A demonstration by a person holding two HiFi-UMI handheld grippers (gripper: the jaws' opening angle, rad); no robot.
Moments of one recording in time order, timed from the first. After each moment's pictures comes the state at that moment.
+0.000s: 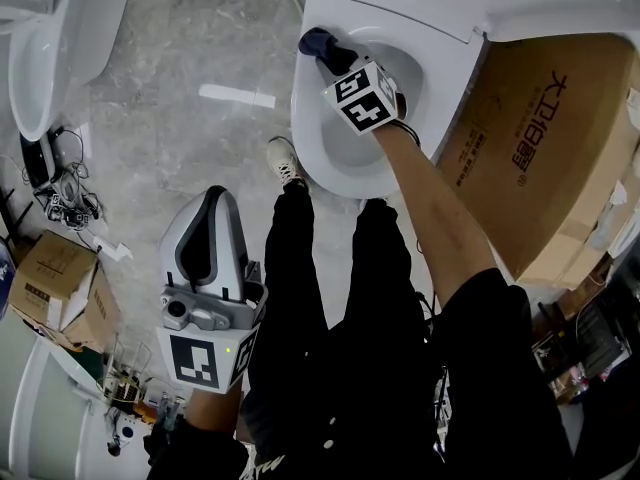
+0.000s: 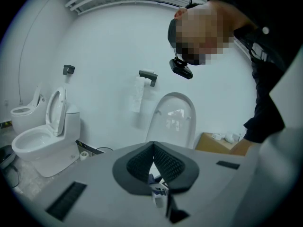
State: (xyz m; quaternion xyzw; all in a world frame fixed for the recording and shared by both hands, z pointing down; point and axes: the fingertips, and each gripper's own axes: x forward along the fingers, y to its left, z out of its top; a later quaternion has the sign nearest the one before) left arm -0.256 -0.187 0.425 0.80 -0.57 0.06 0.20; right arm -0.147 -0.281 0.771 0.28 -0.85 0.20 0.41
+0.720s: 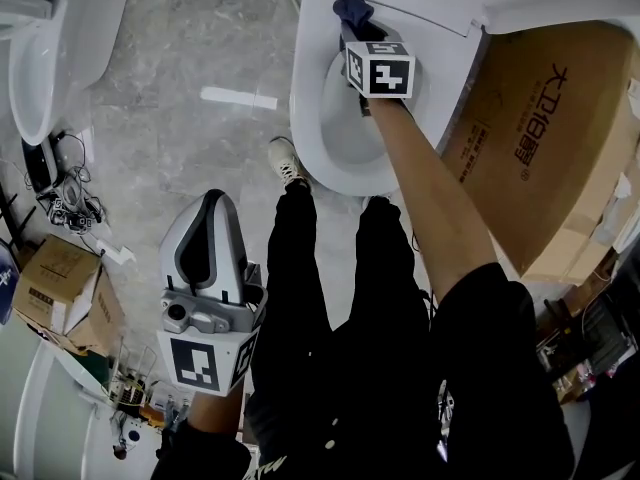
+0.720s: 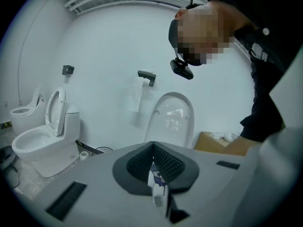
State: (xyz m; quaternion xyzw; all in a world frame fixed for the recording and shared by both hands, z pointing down) left arm -0.256 -0.176 0.425 0.80 -0.57 0.07 0.20; right arm -0.082 -0.344 0.764 0.49 -0.75 0.33 0.30
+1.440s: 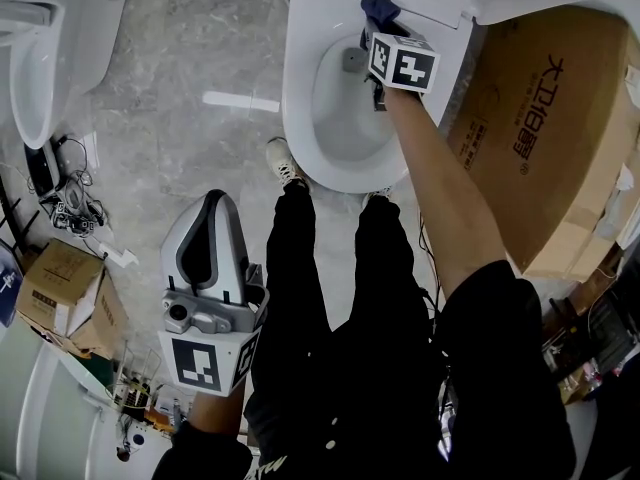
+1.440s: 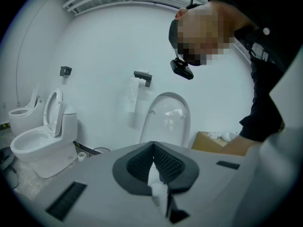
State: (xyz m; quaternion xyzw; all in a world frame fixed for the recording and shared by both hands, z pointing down) left arm -0.234 -0.168 0.419 0.80 -0.56 0.06 0.19; right arm -0.010 -0.344 0.767 0.54 -0.71 0.36 0.27
